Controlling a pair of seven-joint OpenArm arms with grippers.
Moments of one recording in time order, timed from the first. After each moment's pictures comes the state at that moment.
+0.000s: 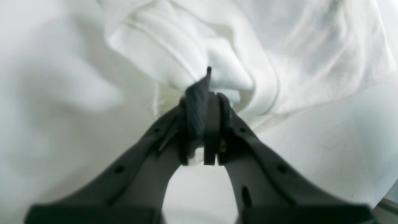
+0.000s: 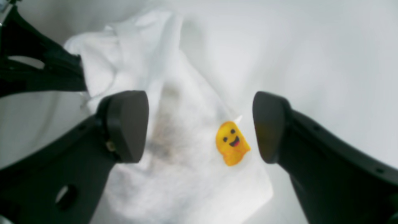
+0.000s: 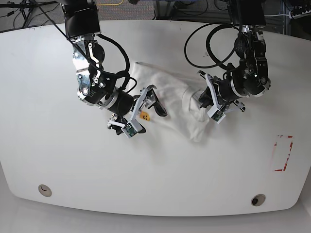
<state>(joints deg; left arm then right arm) 0.7 -6.0 -6.6 101.3 -20.5 -41.9 65.1 4.9 9.5 -10.1 95.3 24.0 29.9 -42.4</state>
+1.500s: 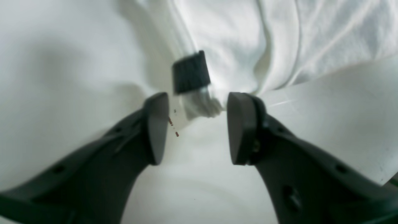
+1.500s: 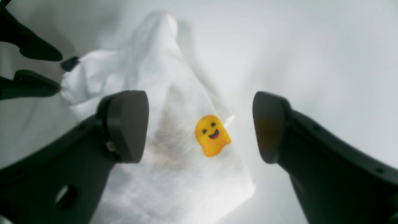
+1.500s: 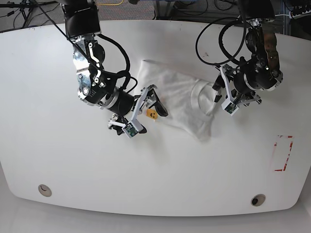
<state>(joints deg) 4.1 -10.0 -9.7 105.5 -20.4 -41.9 72.0 4.8 9.4 -10.3 96.2 24.1 29.9 -42.4</state>
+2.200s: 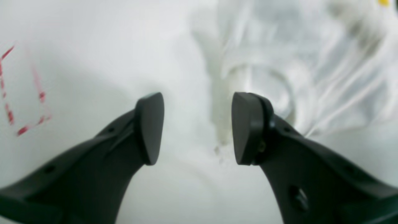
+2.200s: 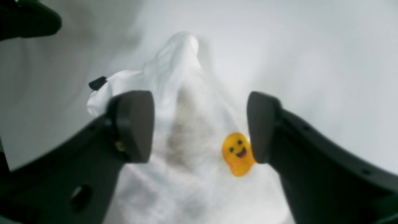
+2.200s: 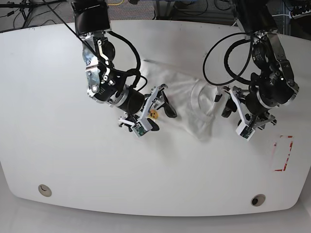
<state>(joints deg) -5.2 -6.8 -16.4 112.0 -24.7 -41.9 79.1 3.8 3.5 -10.0 95.6 23.4 30.1 -42.3</state>
